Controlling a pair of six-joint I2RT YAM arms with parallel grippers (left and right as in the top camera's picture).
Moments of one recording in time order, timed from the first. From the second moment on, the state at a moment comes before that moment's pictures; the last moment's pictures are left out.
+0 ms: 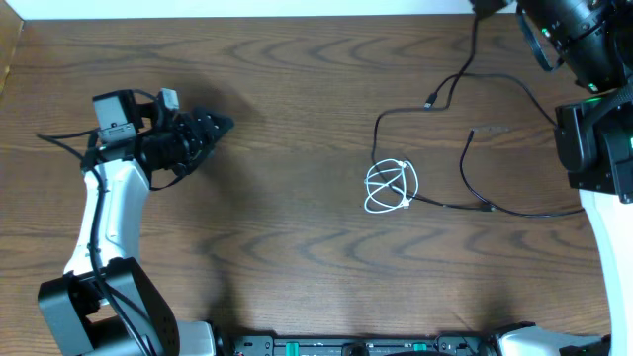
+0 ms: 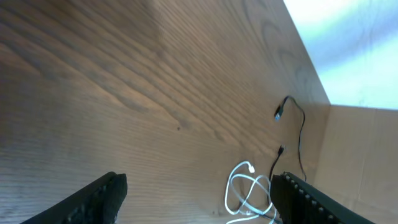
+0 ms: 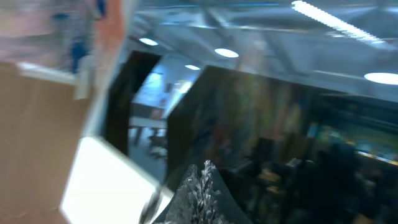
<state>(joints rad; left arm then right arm) 0.27 1.58 1.09 -0.55 0.75 -0.47 0.28 1.46 1.93 0.02 -0.44 -0.10</state>
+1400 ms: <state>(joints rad) -0.08 1.58 1.09 -0.61 0.43 -0.47 0.20 2.00 1.93 -1.03 -0.10 0.11</state>
